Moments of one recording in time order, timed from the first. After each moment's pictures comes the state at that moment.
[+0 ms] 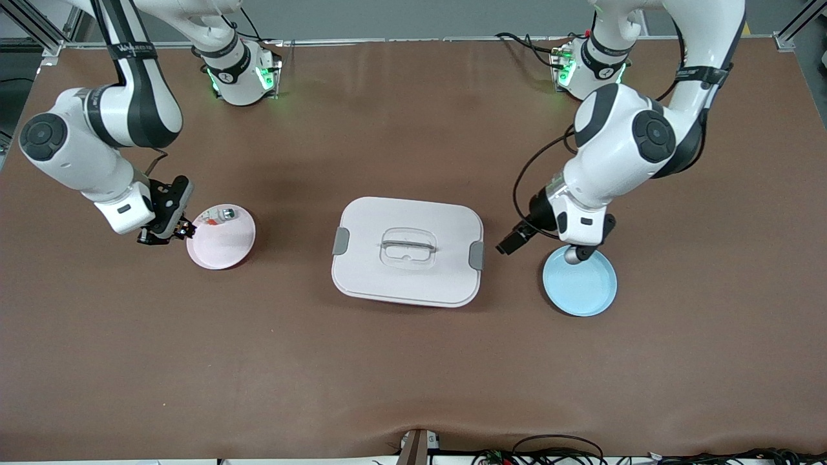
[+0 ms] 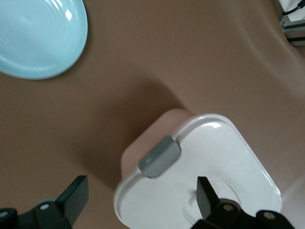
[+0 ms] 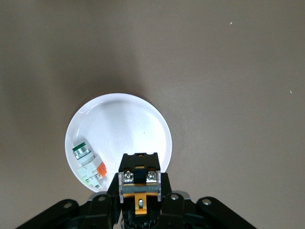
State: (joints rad) left arm 0.00 0.25 -0.45 -1.86 -0.18 2.30 -0.99; right arm -0.01 0.03 0.01 -2.26 0.02 2.35 -1.33
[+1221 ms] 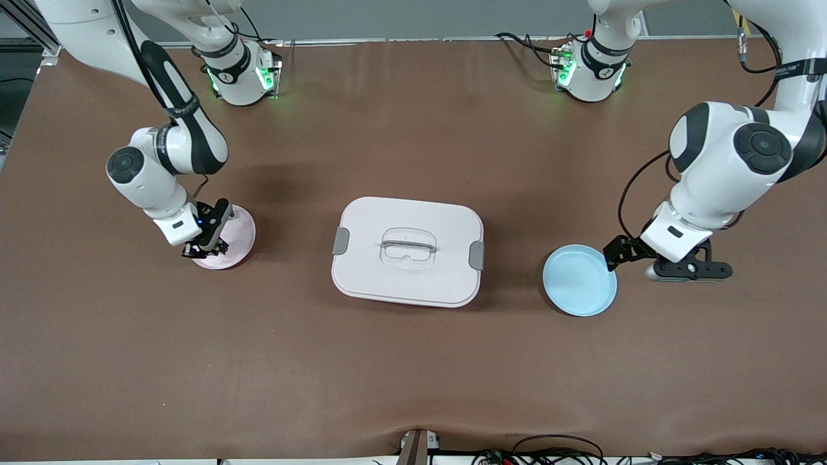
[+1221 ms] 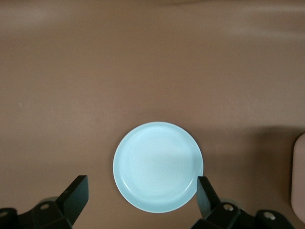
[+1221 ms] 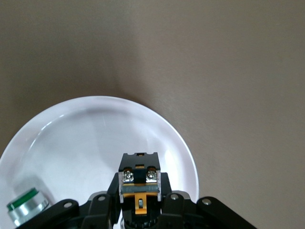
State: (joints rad) left arm 0.27 0.22 -0.44 -1.89 0.12 2.30 -0.20; right arm 0.00 0.30 0.02 -2.40 0.02 2.83 -1.34
